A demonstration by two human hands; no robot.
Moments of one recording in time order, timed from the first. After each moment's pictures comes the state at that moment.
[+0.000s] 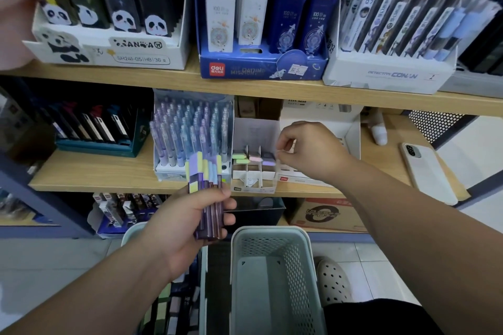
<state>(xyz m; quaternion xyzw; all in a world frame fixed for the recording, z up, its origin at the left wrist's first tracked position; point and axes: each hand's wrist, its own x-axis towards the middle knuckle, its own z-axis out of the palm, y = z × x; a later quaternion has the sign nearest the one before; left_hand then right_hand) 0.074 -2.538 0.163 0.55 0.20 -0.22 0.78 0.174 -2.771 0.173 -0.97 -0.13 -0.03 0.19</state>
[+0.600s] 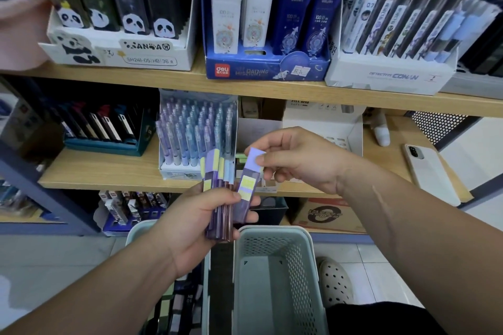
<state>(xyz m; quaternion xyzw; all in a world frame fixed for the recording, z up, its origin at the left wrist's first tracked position) 0.070 -2.542 0.170 0.54 0.13 -0.26 0.79 0.143 -2.738 0.200 -0.77 -0.08 0.24 0.59</state>
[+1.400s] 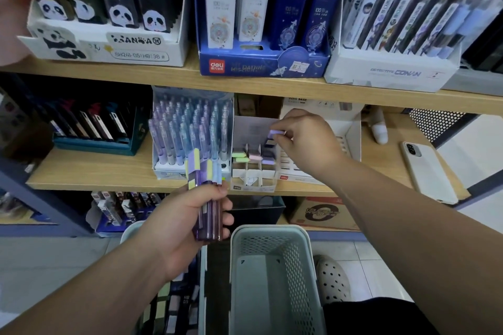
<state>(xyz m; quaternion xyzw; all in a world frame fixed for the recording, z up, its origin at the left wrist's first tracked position) 0.076 -2.535 0.162 0.52 0.18 -0.24 0.80 0.183 -2.763 0.166 -0.96 -0.14 -0.13 0.19</state>
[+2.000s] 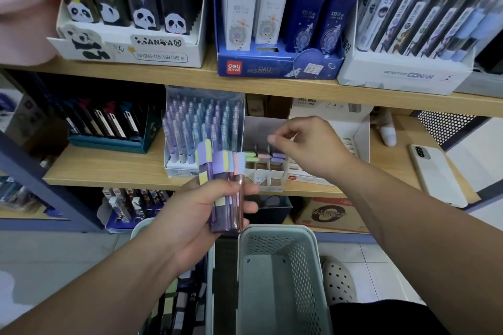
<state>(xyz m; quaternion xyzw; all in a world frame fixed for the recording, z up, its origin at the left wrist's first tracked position) 0.070 -2.537 0.177 0.50 0.13 -0.22 0.83 0.165 -2.744 0.184 -0.93 -0.08 -0.02 0.37</state>
